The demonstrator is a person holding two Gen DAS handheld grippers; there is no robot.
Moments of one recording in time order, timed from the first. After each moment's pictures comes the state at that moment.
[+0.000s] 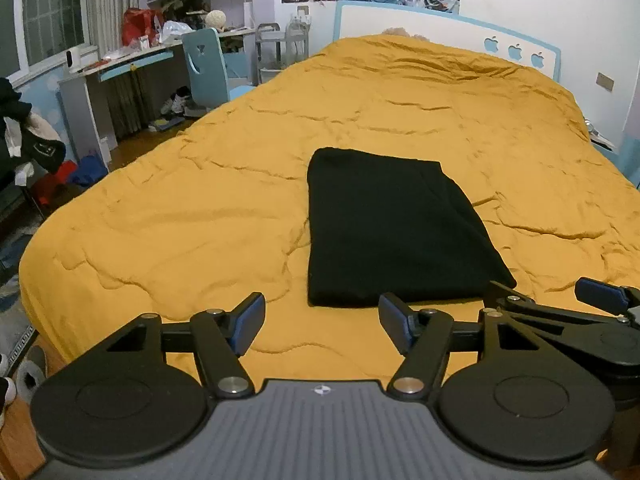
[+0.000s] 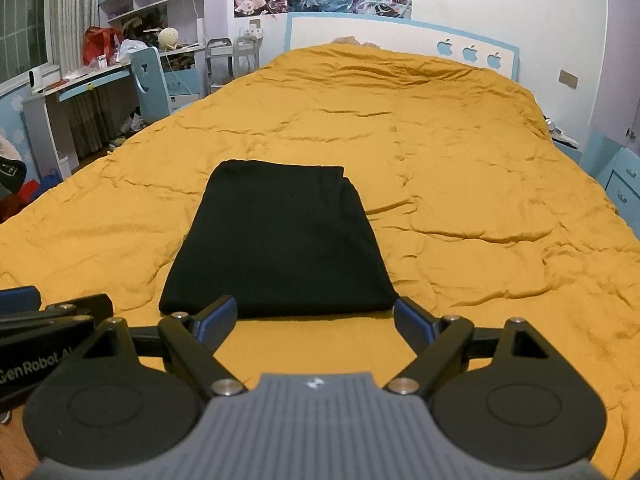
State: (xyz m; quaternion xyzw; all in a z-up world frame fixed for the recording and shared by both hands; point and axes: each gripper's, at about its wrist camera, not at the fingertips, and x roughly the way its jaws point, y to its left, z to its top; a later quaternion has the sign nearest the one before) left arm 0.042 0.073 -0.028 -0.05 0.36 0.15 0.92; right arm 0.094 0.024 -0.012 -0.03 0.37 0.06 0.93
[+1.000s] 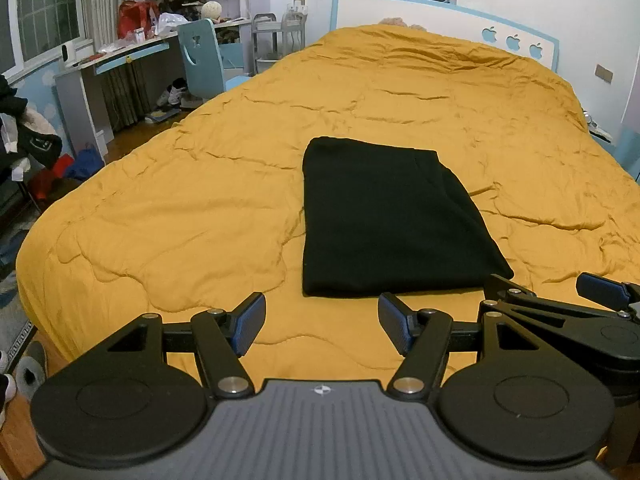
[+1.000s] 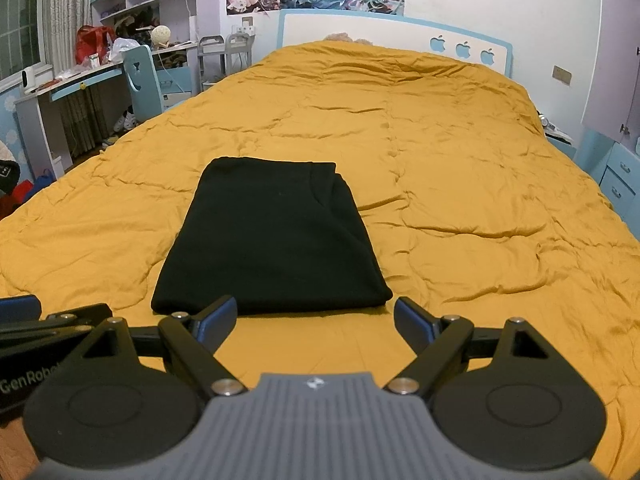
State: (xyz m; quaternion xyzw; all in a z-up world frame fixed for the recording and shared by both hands) left arm 0.043 0.071 -0.029 -0.06 0.38 0.14 0.91; right arm 0.093 0.020 -0.011 -0.03 0.37 0.05 0.93
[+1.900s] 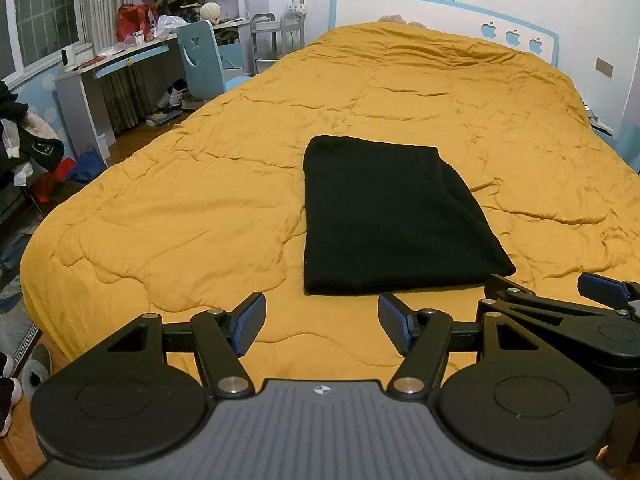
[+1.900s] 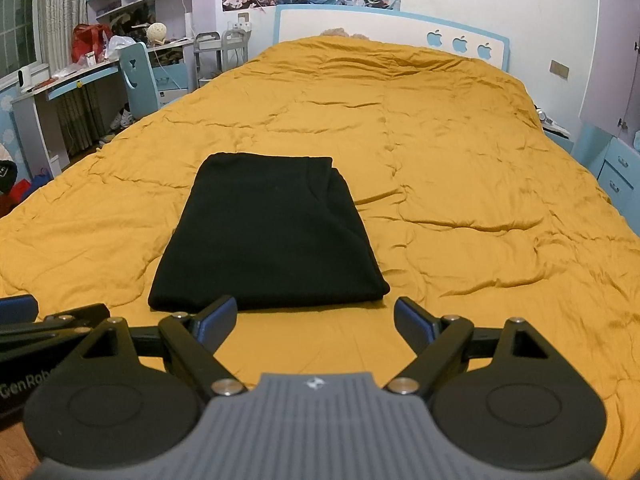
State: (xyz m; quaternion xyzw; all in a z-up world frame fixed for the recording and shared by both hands) left arm 0.043 0.073 -0.030 -0.05 0.38 0.14 0.91; right arm 0.093 0.019 -0.012 -0.03 0.38 0.04 0.92
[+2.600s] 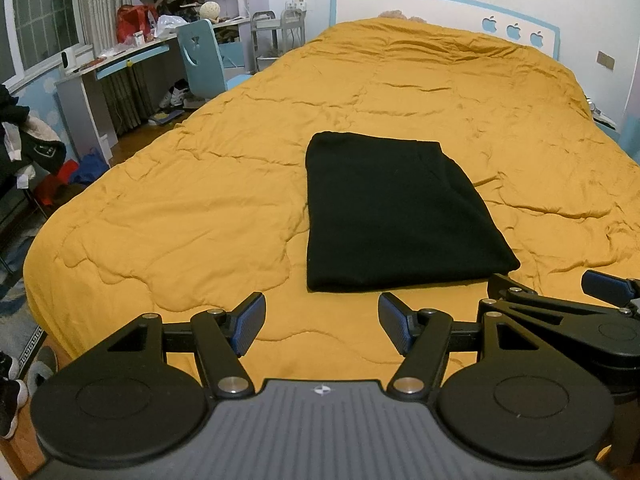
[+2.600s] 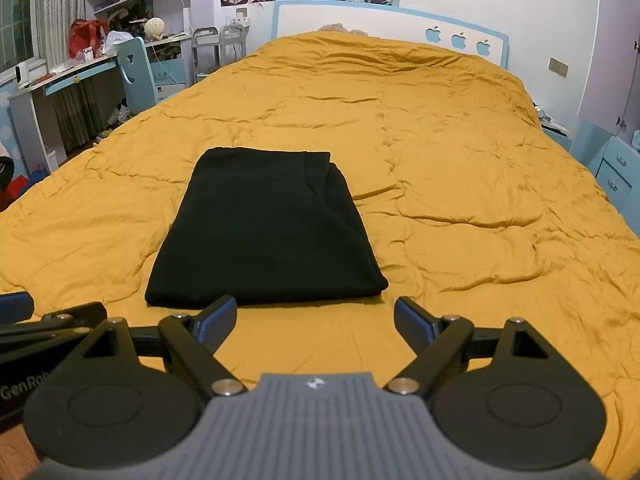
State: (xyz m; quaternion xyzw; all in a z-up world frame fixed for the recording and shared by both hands) left arm 0.045 0.078 -0.031 -0.04 0.38 0.14 0.91; right arm 0.093 0.023 -0.016 -0.03 0.39 0.04 0.92
